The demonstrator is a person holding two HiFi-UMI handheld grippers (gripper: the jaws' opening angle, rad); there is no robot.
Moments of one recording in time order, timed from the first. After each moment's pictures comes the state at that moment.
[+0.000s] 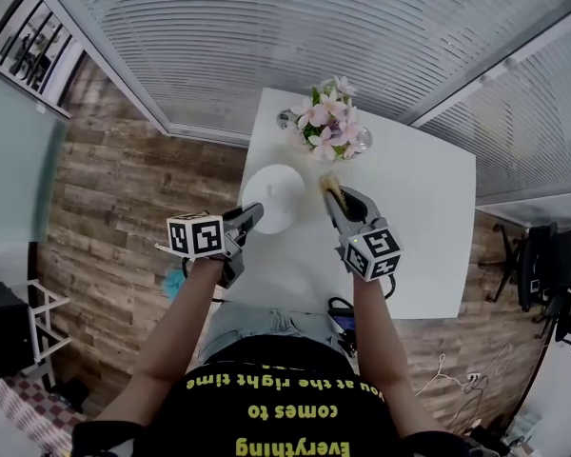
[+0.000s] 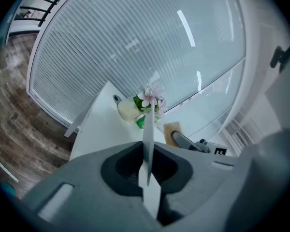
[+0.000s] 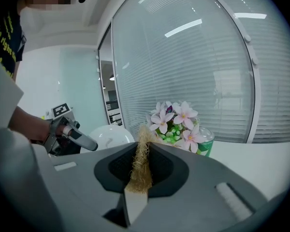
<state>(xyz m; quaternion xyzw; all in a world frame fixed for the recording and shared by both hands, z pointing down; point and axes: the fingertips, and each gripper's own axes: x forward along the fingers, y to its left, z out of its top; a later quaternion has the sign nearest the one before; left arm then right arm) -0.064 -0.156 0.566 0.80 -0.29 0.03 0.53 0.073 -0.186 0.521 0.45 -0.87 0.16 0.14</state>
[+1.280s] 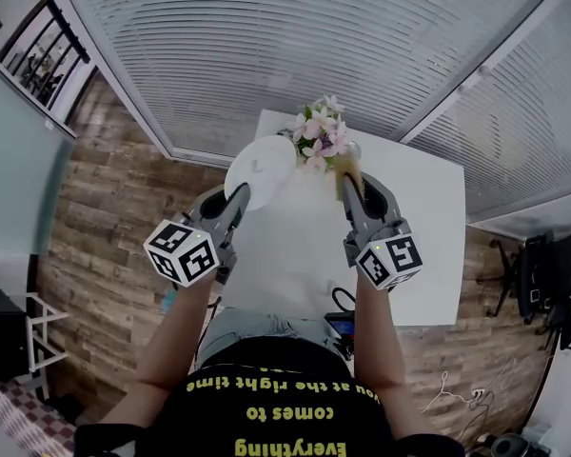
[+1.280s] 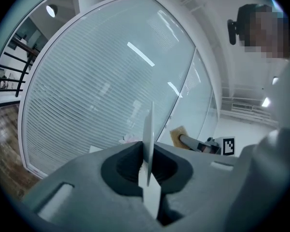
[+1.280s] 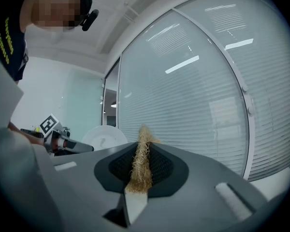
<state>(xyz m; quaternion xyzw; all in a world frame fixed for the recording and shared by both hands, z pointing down) -0.091 -0.172 0.411 0.89 -0.37 -0.04 0.25 0.083 -0.184 0.367 0.48 -0.88 0.04 -0.01</state>
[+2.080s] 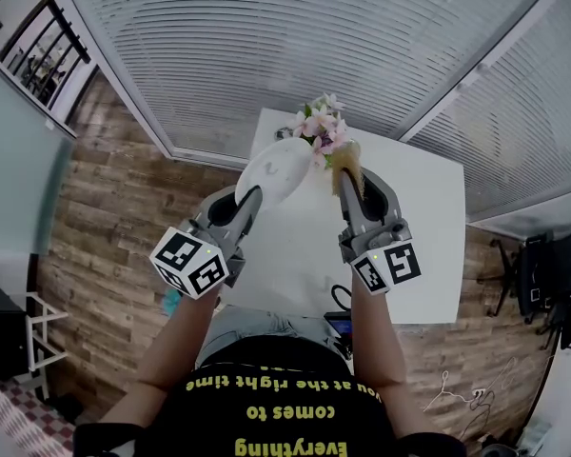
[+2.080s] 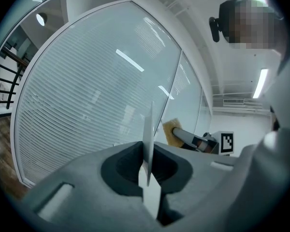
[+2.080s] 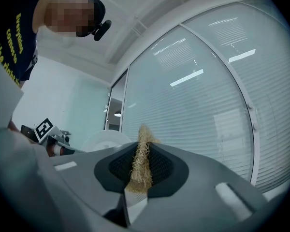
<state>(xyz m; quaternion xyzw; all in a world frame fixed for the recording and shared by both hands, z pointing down) -0.070 -0.150 0.381 0.91 -0.36 -0.06 0.19 0.064 -0.166 0.320 0.47 -0.88 -0.03 -0.06</state>
